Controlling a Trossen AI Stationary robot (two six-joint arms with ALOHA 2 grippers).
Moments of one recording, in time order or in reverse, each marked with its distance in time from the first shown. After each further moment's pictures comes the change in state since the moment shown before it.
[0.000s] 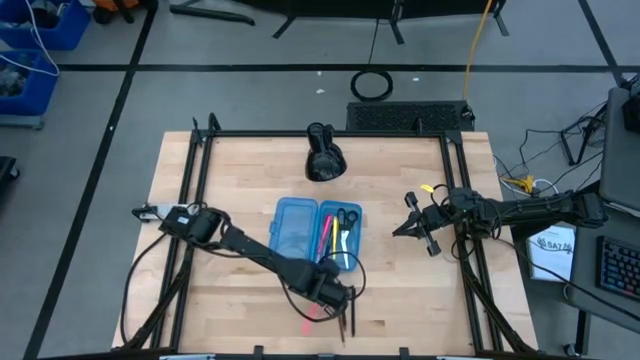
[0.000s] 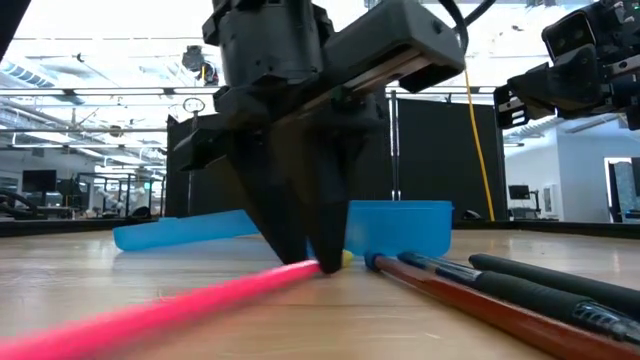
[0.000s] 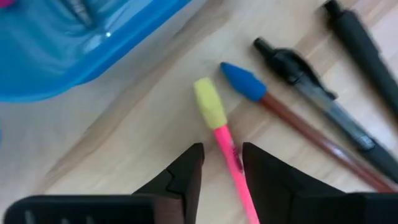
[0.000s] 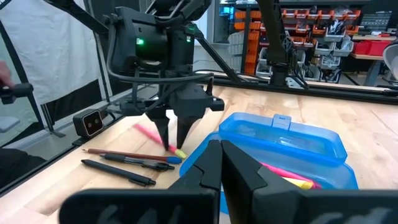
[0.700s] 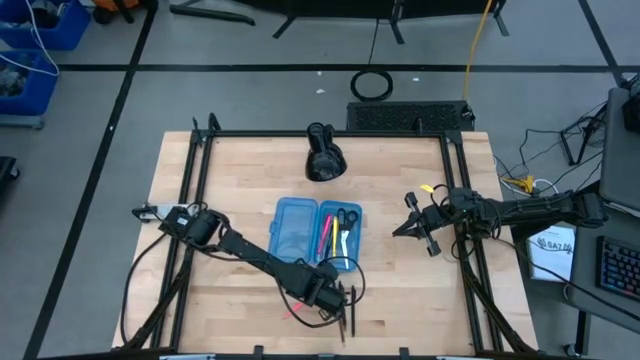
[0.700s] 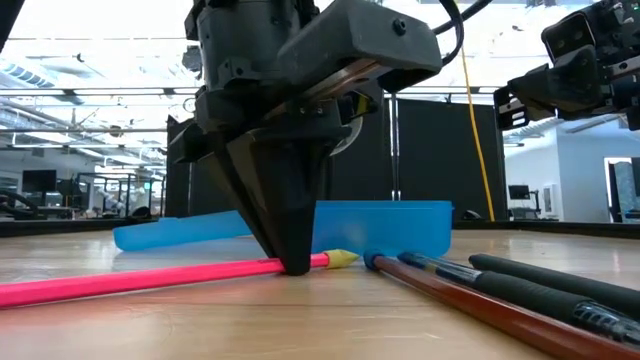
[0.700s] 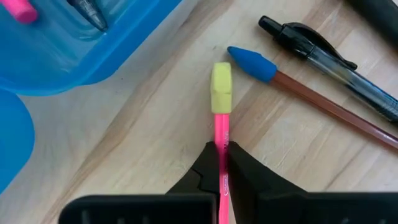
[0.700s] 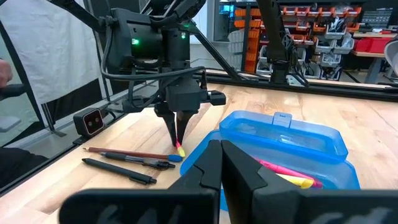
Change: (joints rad) left arm -0.030 -0.001 -0.003 0.019 -0.065 0.115; right arm 0.000 0.000 0.000 -0.008 0.000 0.003
